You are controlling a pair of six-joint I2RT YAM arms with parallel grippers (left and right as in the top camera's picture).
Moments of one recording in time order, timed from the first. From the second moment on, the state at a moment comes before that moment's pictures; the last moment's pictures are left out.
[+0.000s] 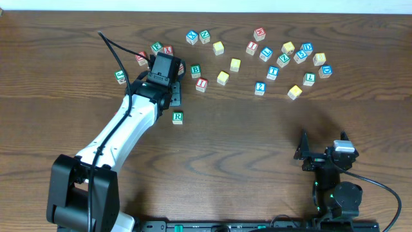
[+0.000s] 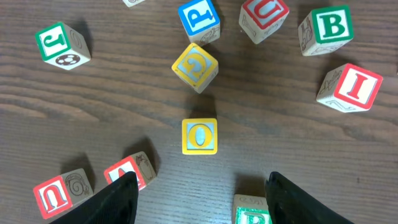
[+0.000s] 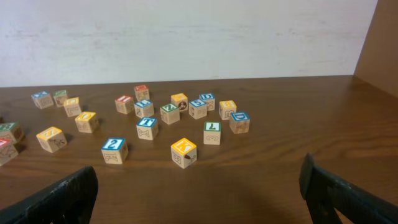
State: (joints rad) left arm -0.33 1.67 1.18 -0.60 -0.25 -0.31; right arm 0.00 0.01 0.01 -0.07 0.06 0.04
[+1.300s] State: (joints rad) left arm -0.19 1.86 1.45 -0.86 -0.09 -0.31; right arm 0.00 0.01 0.01 -0.07 0.06 0.04
